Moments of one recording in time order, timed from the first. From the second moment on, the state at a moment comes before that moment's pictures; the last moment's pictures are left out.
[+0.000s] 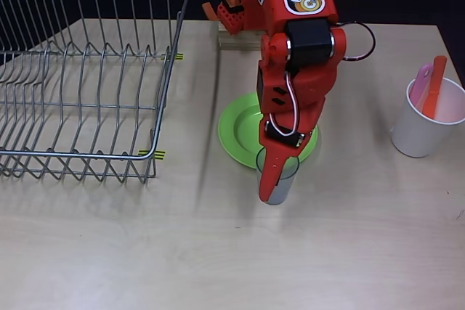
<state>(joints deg) -13.6 57.7 68.6 81.8 26.6</state>
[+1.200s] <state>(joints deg) -15.6 62.1 62.6 92.3 25.6</state>
